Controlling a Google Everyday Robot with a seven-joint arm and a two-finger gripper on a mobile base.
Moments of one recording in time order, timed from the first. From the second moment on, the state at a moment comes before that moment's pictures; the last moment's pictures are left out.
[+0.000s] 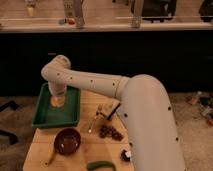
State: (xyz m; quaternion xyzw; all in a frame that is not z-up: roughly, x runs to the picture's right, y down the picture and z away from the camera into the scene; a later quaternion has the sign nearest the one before) arm -0.265 0.047 0.798 -0.24 -0.20 -0.20 0.93
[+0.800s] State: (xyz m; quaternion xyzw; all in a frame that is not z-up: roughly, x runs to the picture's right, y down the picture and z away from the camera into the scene) arm -0.252 0.090 0.766 -0.24 -0.19 -0.21 0.93
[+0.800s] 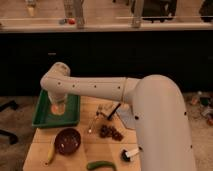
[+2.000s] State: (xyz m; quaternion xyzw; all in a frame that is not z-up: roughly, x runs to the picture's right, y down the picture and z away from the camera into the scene) arm -0.222 0.156 0.722 -0.25 -0.18 -0.21 0.93
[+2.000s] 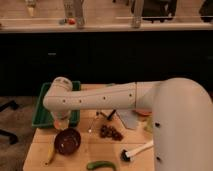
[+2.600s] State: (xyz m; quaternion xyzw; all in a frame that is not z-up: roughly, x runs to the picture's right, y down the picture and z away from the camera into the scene) arm -0.196 0.176 0.710 -0.26 -0.17 -0.19 0.93
